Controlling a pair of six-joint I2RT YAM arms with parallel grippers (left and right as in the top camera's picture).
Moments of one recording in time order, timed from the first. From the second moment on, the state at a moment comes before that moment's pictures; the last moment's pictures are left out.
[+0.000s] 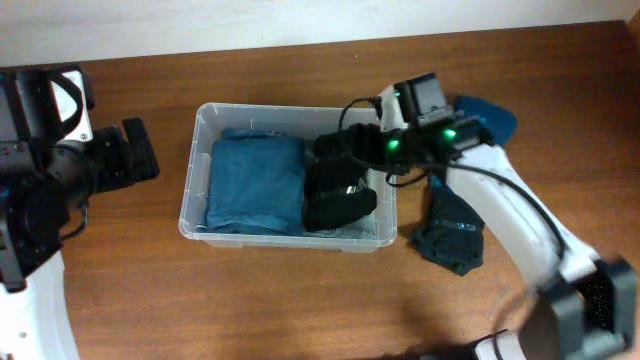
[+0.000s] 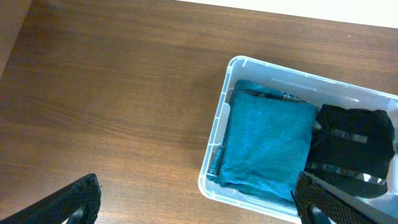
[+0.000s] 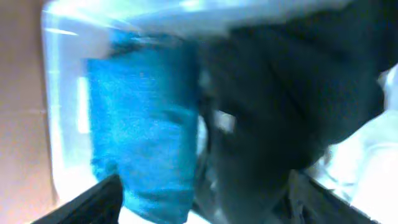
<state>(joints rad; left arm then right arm) 0.01 1.46 2.16 -1.56 -0.06 -0.12 0.27 1.63 1.32 -0.67 -0.49 0.52</state>
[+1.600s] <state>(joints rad) 0.01 1.46 2.16 -1.56 -0.06 -0.12 -0.45 2.05 1.33 -0.65 -0.67 0.19</state>
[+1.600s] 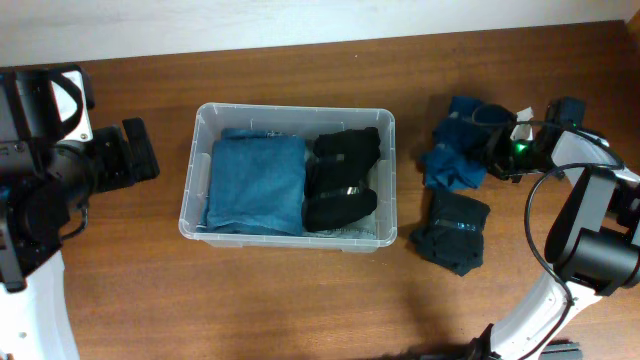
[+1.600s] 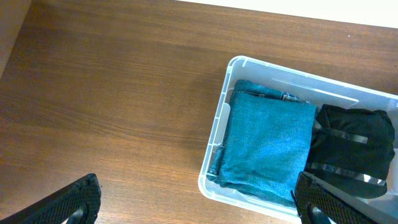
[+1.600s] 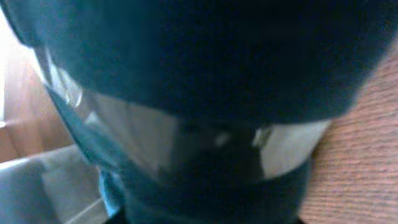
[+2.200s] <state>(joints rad) 0.01 1.46 2.16 -1.56 -0.06 -0.12 -0.23 1.36 1.32 -0.88 -0.81 0.23</state>
